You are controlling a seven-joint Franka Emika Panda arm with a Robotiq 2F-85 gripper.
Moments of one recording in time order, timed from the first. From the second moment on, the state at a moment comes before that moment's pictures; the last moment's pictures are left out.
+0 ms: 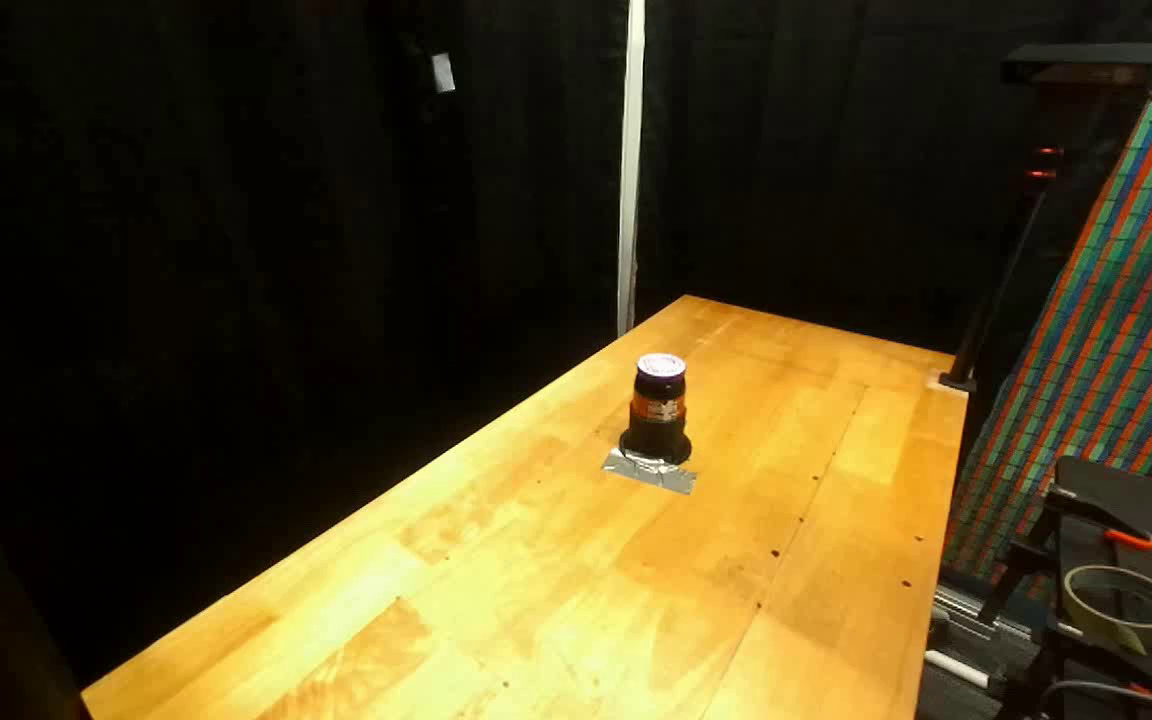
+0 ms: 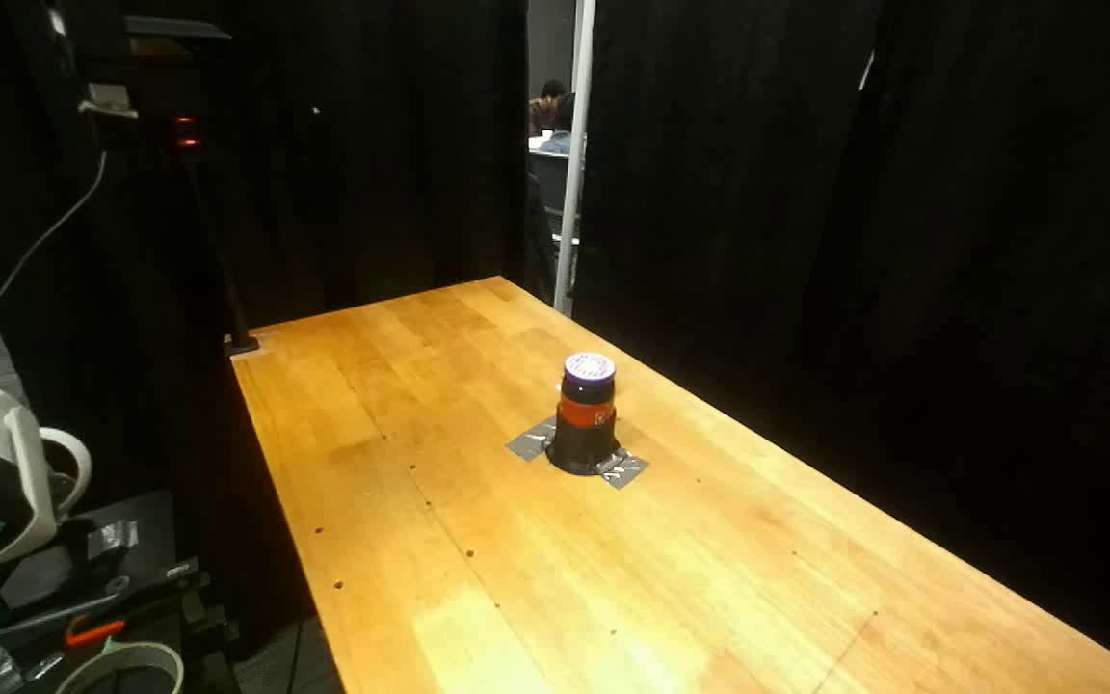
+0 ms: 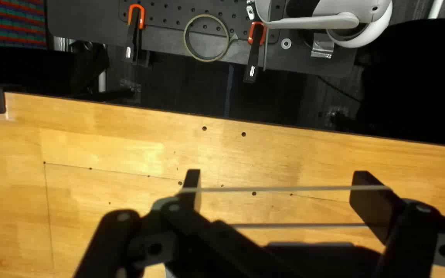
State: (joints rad) arm 0.18 -0.77 0.26 -2.41 0.10 1.59 0.18
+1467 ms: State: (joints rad) arm 0.10 -0.02 0.12 -2.23 -0.04 2.32 -0.03
